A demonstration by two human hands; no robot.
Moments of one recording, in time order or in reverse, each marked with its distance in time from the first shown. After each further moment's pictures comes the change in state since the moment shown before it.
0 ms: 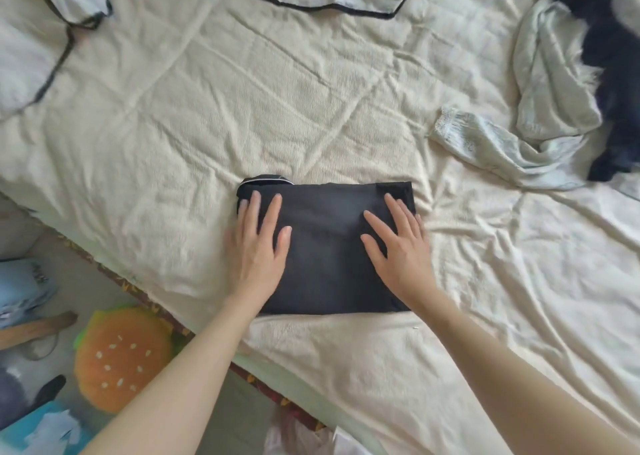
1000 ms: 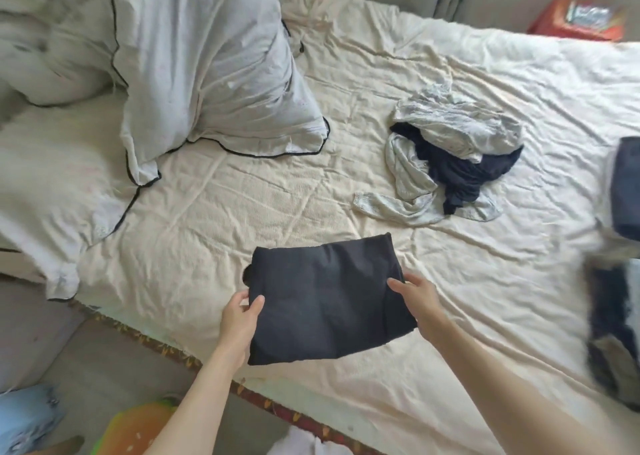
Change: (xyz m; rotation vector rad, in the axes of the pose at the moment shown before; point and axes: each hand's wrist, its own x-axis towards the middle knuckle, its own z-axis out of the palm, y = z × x) left_hand -0.104 0.067 -0.149 -0.762 -0.175 -0.526; right_hand -0.116 -0.039 -0.172 0.957 0.036 0.856
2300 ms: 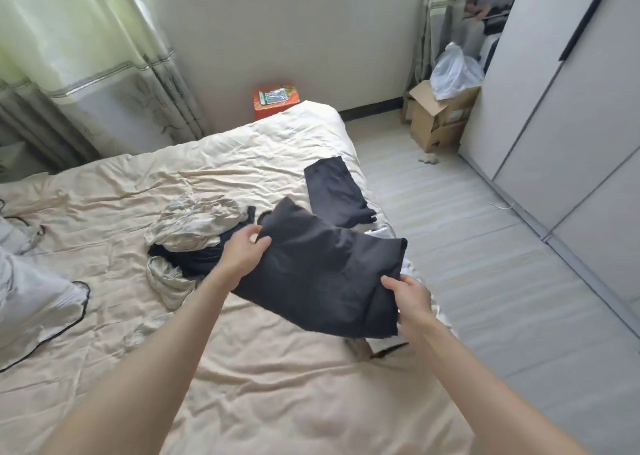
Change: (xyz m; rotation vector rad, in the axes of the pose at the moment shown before) left_hand -0.296 0.215 0.466 0.738 -0.440 0.873; right_hand -0.120 0.095 -0.478 0.877 0.534 -0.032
